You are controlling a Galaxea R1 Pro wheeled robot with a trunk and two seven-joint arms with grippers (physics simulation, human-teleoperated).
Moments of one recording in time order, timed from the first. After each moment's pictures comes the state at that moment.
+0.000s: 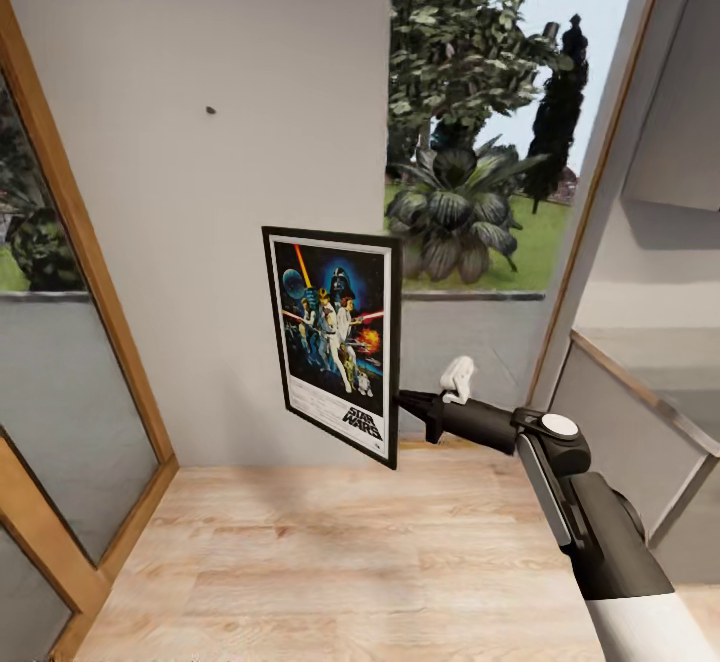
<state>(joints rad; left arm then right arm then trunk) 0.02 0.03 0.23 -0.63 0.00 -0.05 0.00 -0.55 -0.09 0.08 -1.47 -0.09 0.47 0.91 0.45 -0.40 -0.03</state>
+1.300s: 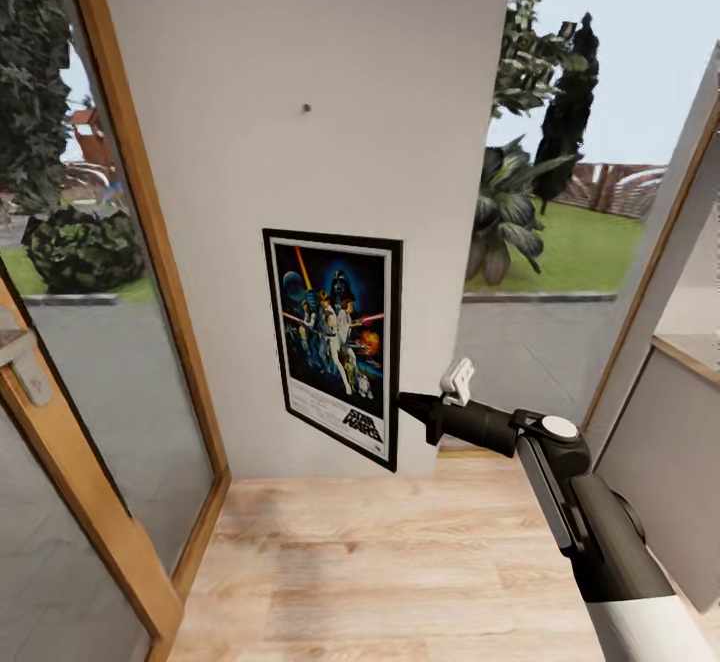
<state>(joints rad) 0.02 0.06 0.23 -0.62 0.00 -0.05 0.00 -0.54 -0.09 0.08 -1.46 -0.09 0.47 0.91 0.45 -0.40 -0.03</state>
